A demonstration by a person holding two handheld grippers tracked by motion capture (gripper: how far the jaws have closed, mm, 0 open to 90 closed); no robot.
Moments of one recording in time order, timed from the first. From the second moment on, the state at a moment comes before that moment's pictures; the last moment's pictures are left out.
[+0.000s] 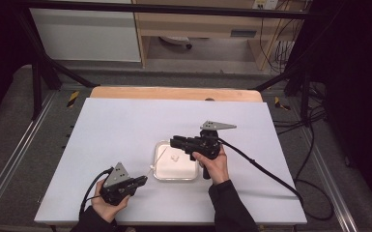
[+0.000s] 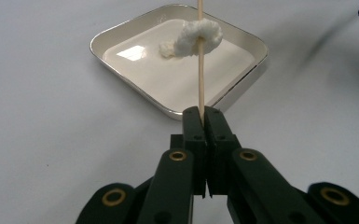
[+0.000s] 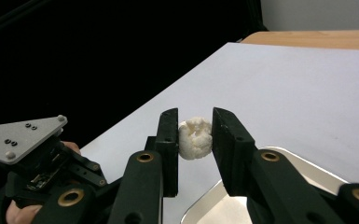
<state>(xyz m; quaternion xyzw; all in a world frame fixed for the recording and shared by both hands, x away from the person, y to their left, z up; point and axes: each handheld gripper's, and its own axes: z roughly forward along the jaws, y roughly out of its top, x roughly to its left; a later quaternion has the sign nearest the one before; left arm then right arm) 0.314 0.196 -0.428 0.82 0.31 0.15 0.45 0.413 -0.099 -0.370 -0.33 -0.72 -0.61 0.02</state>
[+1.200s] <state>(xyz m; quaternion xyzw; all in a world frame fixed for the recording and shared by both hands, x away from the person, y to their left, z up) 0.313 0.194 -0.429 0.82 0.30 0.15 0.46 0.409 -0.089 -0.385 -0.33 -0.72 -0.61 0.07</state>
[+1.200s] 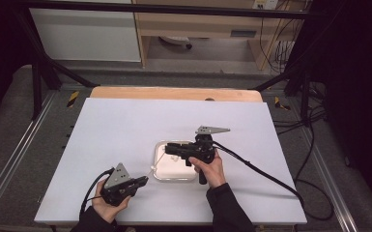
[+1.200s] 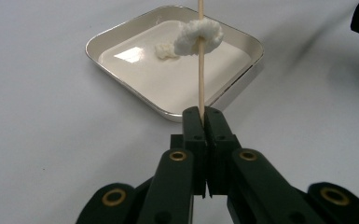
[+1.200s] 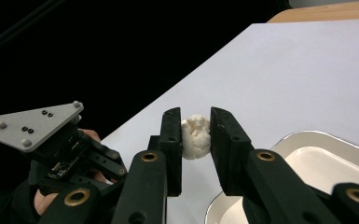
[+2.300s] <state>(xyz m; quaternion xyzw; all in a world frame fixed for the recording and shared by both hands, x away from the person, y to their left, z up) 0.314 0.186 -0.430 0.82 0.30 0.15 0.46 0.393 -0.071 -0.413 -0.31 -0.75 -0.58 0.09</state>
